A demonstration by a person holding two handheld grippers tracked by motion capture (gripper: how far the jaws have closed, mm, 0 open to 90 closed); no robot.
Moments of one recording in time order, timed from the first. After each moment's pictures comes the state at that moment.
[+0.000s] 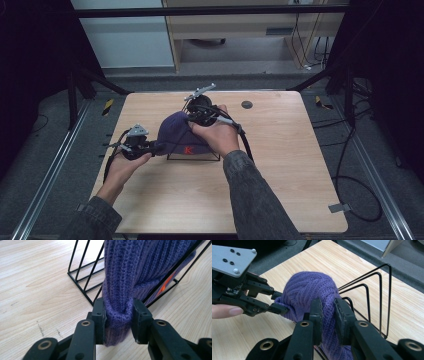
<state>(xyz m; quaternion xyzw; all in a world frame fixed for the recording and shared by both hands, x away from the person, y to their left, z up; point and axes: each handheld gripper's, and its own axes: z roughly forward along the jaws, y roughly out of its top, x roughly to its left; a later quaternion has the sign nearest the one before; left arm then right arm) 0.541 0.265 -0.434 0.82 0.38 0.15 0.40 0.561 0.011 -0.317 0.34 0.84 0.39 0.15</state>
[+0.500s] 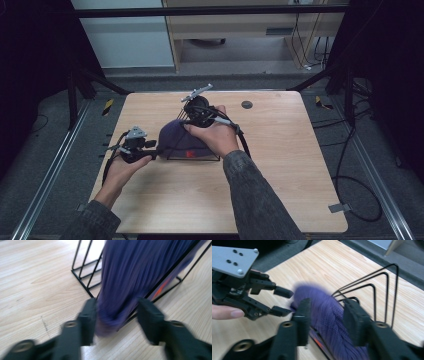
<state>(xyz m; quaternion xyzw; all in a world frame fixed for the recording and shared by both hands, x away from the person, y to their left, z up) 0.531 0.268 -0.435 0.80 0.40 0.16 0.41 0.556 0.017 -0.314 0.34 0.85 0.39 0.14</state>
